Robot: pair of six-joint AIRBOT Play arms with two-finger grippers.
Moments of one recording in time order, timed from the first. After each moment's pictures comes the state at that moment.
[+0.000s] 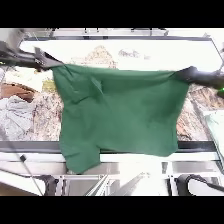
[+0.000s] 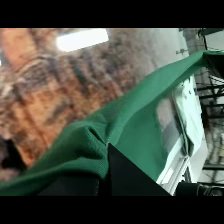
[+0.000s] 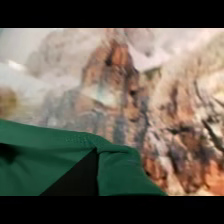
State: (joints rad) left arm 0.22 -1.86 1.81 -2.66 1.52 2.04; right arm -0.30 -1.41 1.04 -0.29 0.94 0.73
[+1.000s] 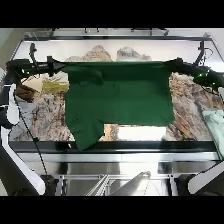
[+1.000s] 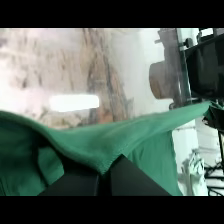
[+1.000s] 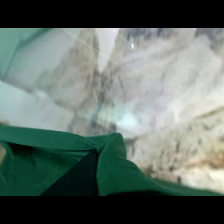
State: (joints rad) left arm 0.28 -2.22 2.01 -2.81 1.27 2.08; right arm -0.29 -1.96 1.60 -0.18 1.00 0.65
